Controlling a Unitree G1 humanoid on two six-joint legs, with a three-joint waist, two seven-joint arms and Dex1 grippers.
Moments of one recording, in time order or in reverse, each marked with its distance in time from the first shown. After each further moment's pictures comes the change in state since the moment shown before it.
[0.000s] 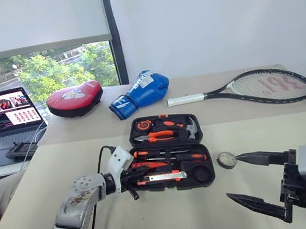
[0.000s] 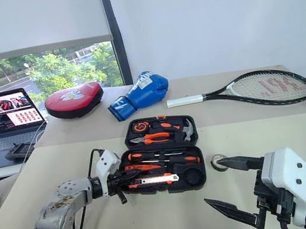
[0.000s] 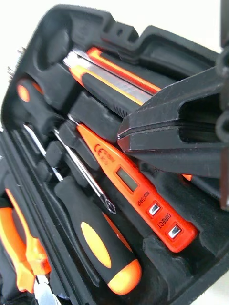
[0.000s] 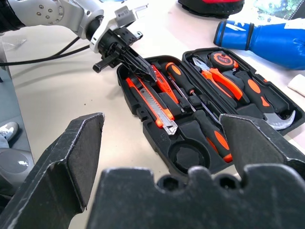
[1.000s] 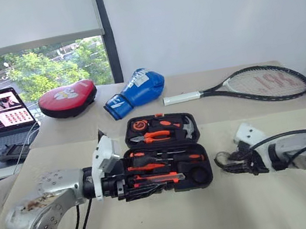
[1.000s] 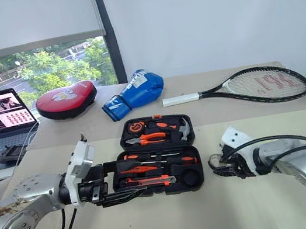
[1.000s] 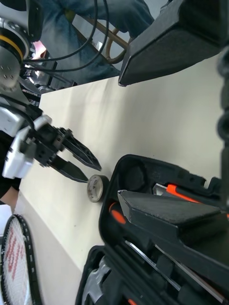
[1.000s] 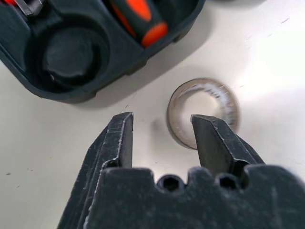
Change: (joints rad) left arm 0.033 0.194 0.248 -0.445 -0.563 0.209 -0.097; right arm -0.817 -0.154 0.880 0.715 -0.385 0.344 -0.002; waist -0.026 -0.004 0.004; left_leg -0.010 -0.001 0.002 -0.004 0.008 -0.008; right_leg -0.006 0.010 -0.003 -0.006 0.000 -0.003
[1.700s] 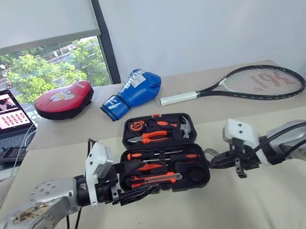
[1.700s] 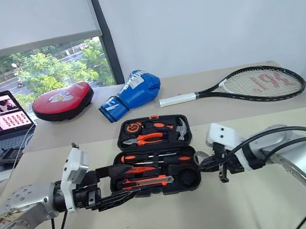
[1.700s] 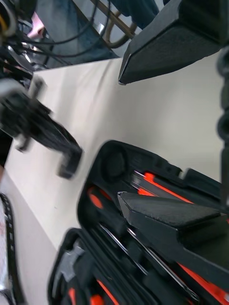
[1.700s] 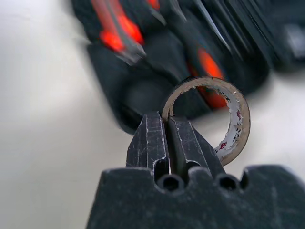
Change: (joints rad) left arm 0.115 0.079 0.054 0.002 -0.017 -0.042 0.037; right arm -0.169 0.037 -0.013 -0.182 0.002 0.030 0.240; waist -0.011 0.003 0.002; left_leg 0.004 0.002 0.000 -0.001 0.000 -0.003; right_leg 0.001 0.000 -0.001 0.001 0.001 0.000
